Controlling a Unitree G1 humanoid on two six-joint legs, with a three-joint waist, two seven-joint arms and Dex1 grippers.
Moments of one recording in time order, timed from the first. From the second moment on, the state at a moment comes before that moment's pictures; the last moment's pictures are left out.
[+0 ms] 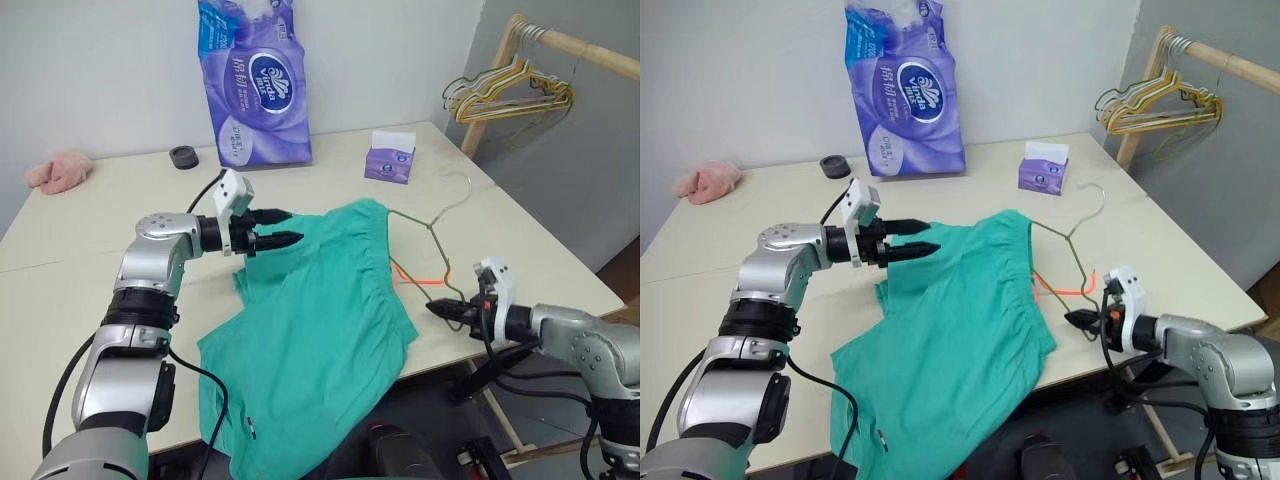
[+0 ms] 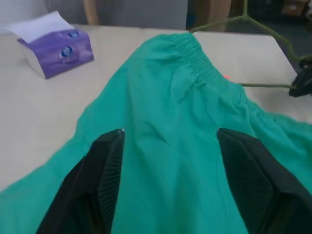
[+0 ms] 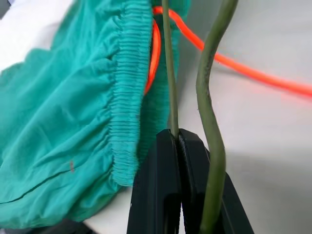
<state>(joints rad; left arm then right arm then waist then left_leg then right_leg) -0.83 0.57 0.01 0.57 -0.29 0.28 -1.21 -0.25 -0.64 -0.13 -0.31 0.67 1.08 0.69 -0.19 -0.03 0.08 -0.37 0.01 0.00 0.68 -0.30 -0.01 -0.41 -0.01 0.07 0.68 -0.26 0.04</state>
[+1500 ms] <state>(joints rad) -1.05 0.78 -0.56 0.71 -0.41 -0.01 -1.61 -0.45 -0.89 0.19 -0.55 0.44 0.83 0.92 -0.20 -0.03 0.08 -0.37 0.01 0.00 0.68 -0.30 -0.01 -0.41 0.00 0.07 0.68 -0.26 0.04</state>
